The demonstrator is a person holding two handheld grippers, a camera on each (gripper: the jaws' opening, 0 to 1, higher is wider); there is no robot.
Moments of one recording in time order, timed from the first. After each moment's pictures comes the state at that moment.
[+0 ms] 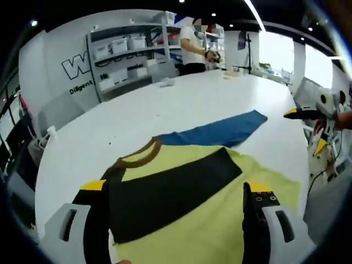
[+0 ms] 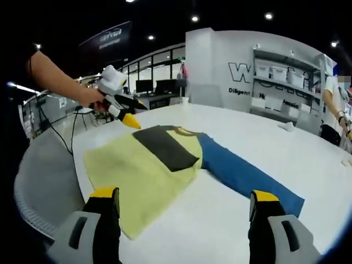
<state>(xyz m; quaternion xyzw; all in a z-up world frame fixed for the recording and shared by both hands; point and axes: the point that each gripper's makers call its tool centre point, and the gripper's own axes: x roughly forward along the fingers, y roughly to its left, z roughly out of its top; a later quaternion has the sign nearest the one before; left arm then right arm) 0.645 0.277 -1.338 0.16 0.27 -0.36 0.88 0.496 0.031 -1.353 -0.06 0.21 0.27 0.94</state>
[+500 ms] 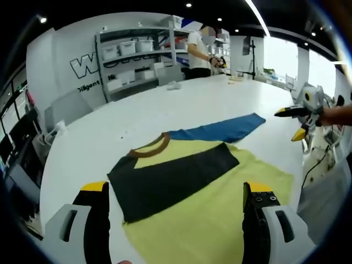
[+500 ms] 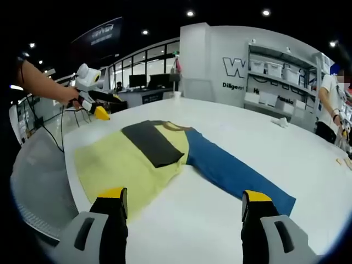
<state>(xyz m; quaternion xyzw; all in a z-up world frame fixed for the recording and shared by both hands) 0.618 0.320 -1.327 0.14 0.26 -0.35 0.89 0.513 -0.006 -1.362 -0.07 0.24 0.23 0.94</state>
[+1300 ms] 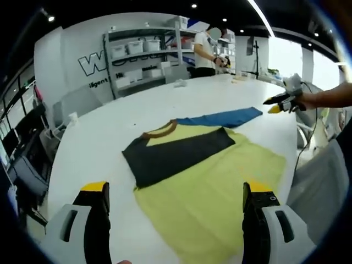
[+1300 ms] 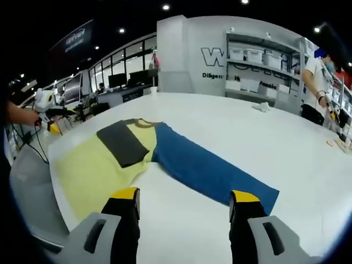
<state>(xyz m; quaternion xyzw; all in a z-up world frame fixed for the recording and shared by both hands) 0.564 0.380 -1.324 0.14 0.26 -0.32 0.90 0.549 -0.061 -1.367 -0.03 0.27 0.18 0.95</state>
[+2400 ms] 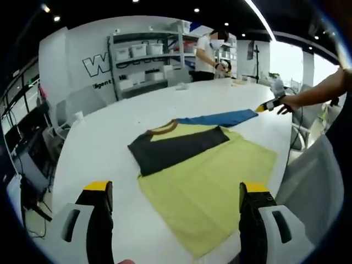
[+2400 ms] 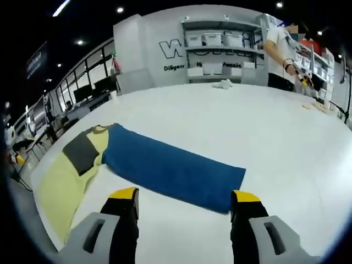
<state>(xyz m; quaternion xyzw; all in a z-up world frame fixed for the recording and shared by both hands) 0.525 0.403 -1.308 0.13 0.25 -0.32 0.91 0.576 -0.149 -1.407 0.04 0.31 0.05 0.95</state>
